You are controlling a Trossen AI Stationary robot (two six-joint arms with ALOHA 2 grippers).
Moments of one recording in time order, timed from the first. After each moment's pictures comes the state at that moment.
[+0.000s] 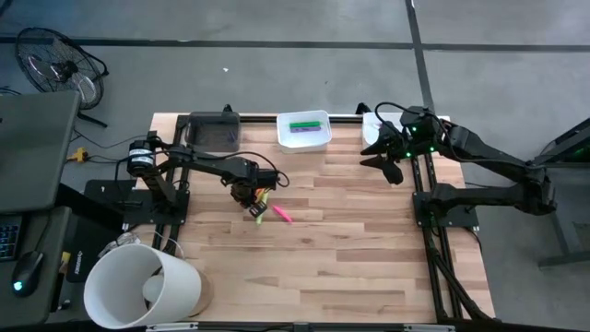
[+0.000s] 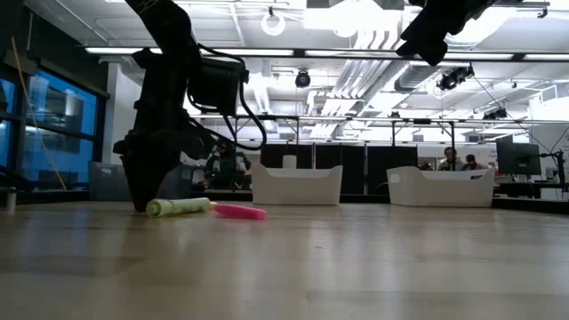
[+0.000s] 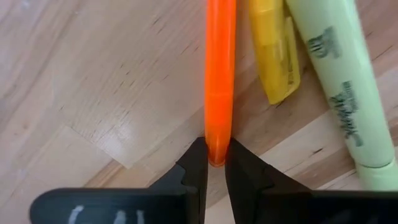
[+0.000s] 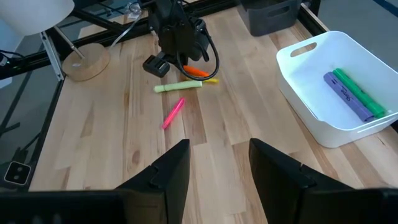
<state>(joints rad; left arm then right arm) 0.12 1.72 0.99 -0.86 0.04 -0.67 -0.47 0.91 0.97 -0.66 -0.39 0.02</state>
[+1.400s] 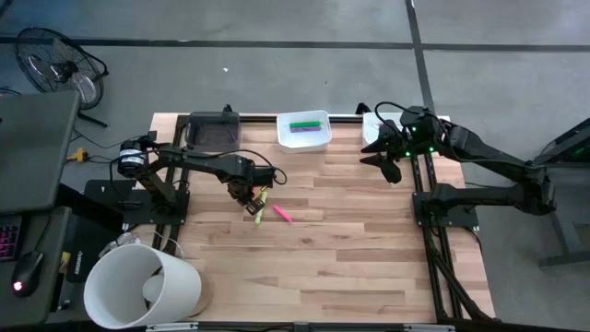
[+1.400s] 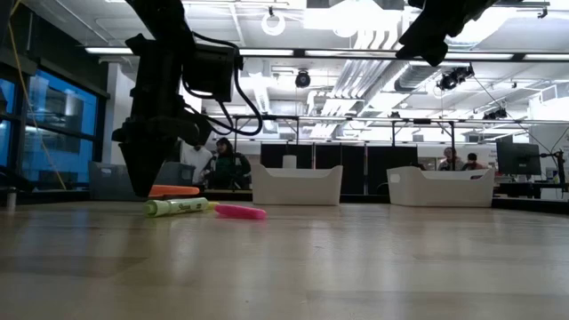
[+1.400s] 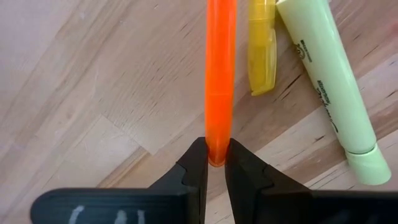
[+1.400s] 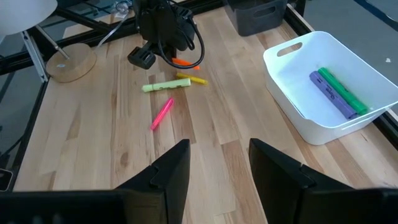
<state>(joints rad) 0.12 1.64 0.99 -0.91 -0.01 -0.66 -0.48 0.92 0.97 -0.66 -0.34 0.02</state>
